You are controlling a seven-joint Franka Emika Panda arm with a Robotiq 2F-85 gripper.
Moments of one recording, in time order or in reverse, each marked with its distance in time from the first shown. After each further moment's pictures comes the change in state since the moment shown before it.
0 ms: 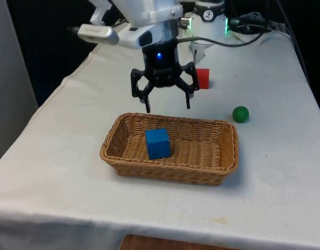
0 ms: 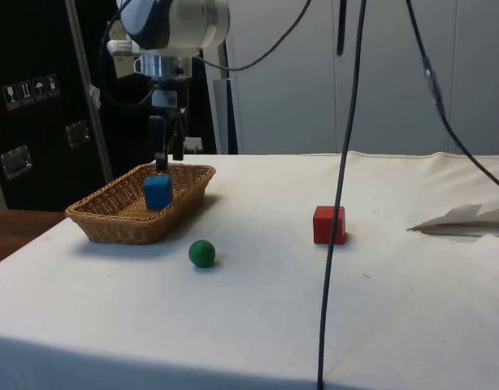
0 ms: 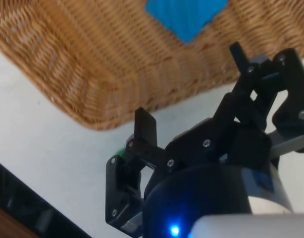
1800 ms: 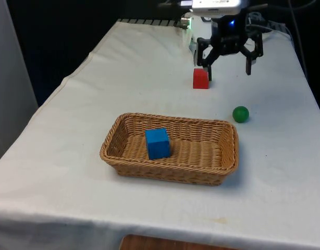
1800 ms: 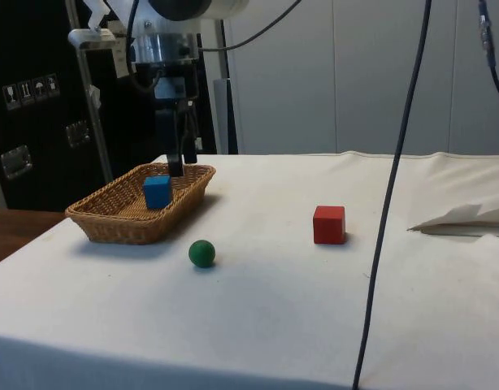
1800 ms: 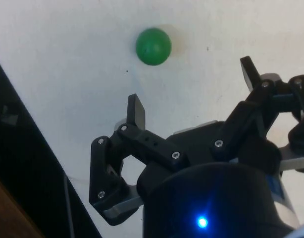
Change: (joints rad) arm 0.065 -0.331 0.209 -0.321 -0.321 0.023 0.316
